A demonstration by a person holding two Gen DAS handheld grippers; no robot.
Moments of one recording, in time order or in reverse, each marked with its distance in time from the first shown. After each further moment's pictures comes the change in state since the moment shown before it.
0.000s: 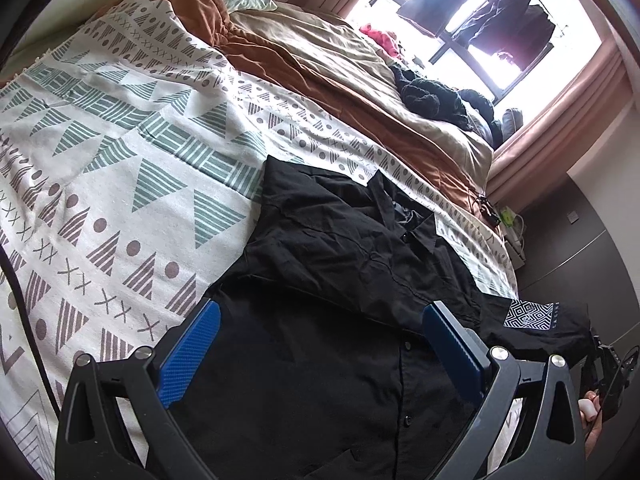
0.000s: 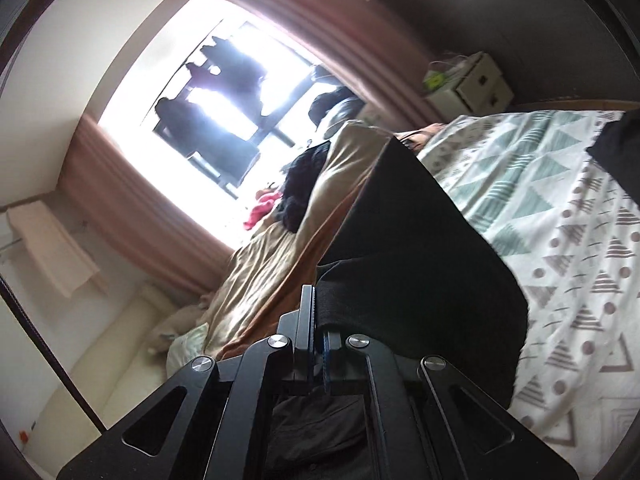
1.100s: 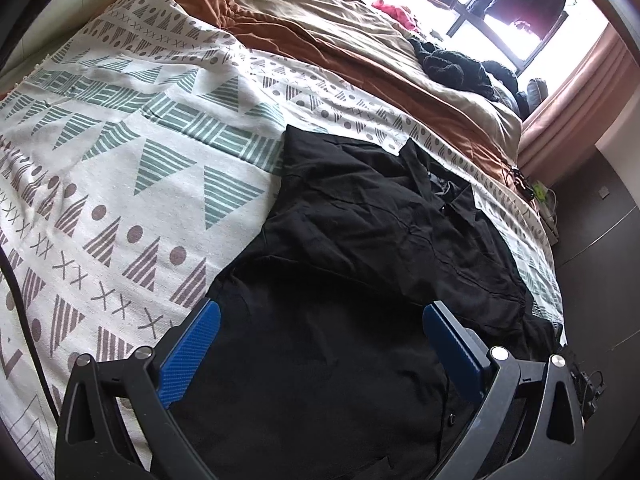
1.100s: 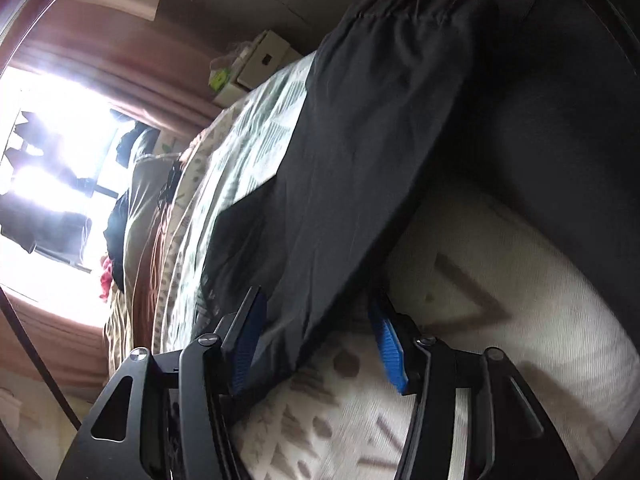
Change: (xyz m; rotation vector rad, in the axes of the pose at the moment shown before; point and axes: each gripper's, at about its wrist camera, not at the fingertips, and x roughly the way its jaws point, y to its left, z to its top) left arm 0.045 0.000 -0.012 0.060 0.070 0.131; right arm 0.006 -0.247 0.026 0.440 -0.021 -0.525
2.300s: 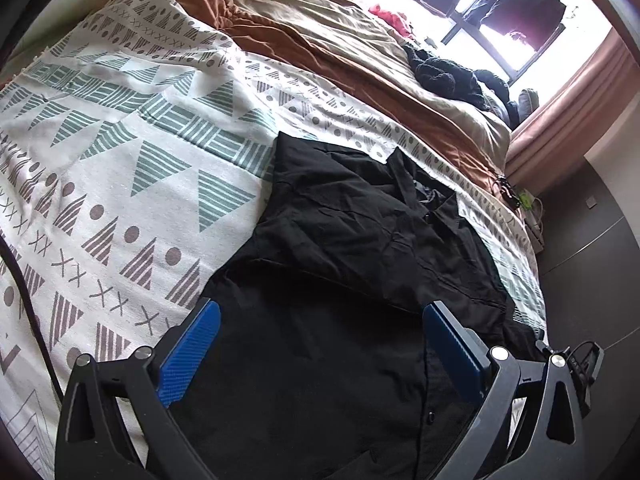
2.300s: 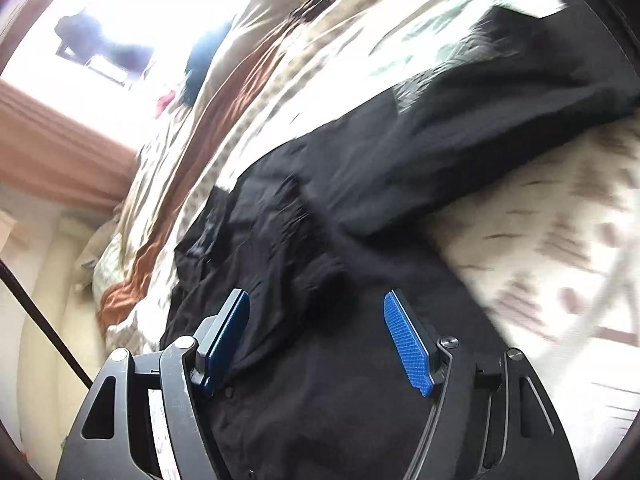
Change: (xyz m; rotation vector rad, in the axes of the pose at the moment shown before) left arm -0.018 0.001 0.004 -0.030 -0.011 -0.068; right arm 0.039 0.139 -0.111 -0.374 0.376 0.126
